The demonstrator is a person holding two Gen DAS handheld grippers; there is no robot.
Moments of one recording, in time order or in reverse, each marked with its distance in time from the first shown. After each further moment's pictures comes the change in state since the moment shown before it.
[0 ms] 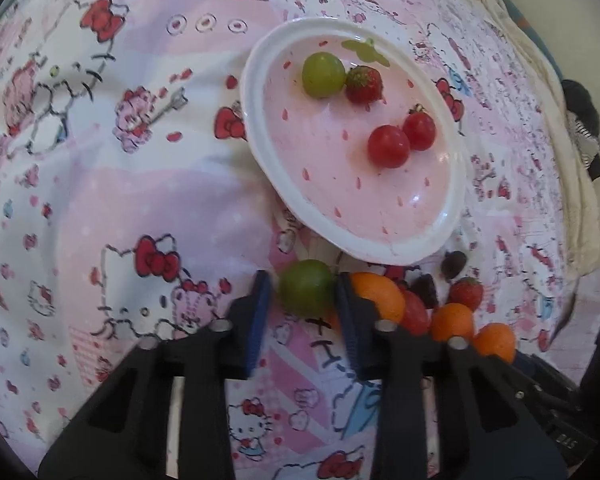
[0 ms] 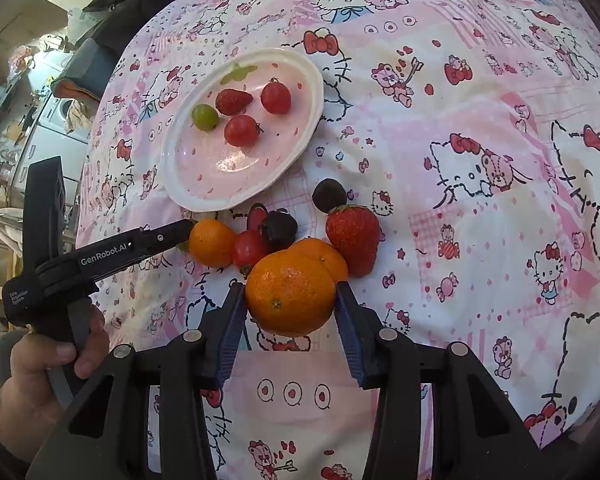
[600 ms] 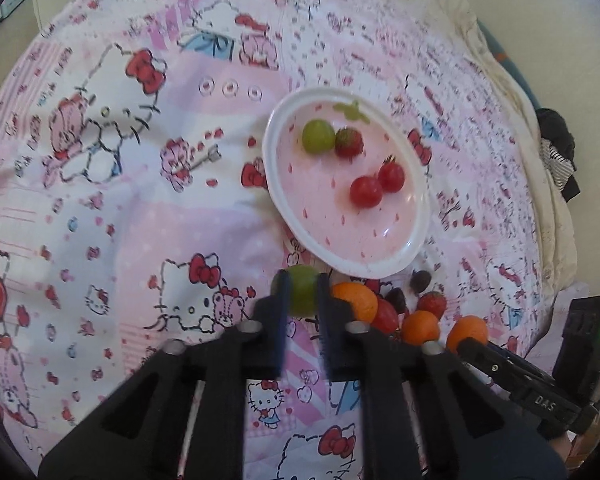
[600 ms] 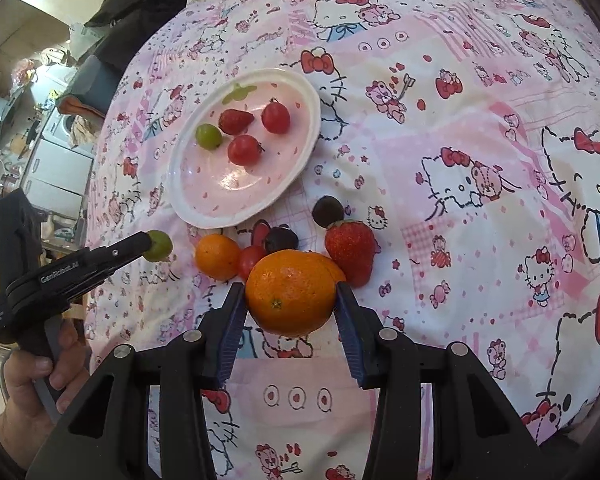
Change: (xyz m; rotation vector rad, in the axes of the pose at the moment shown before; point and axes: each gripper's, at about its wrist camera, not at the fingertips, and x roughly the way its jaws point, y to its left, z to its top) left arm -0.061 0.014 -0.002 -0.004 -0.143 -0.054; right arm -0.015 0.000 0.003 0.019 -0.051 0.035
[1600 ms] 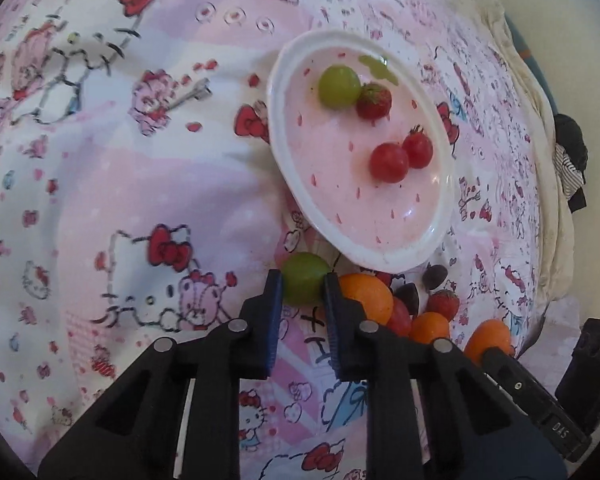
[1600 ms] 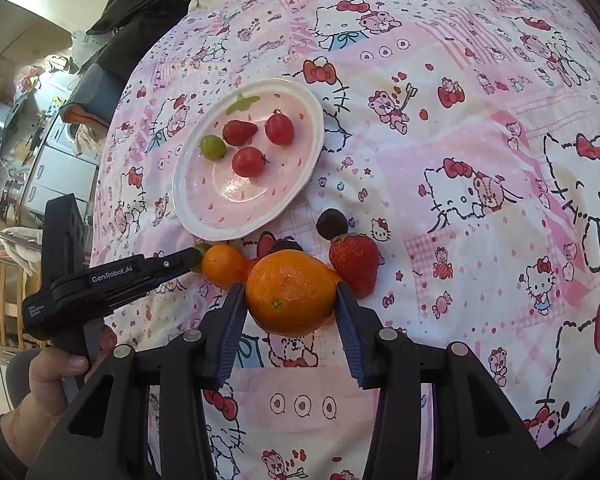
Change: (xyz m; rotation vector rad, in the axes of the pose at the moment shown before) left arm 0.047 0.010 -0.003 -0.101 0.128 -0.026; right arm -0.002 0.000 0.005 0.004 -0.013 0.008
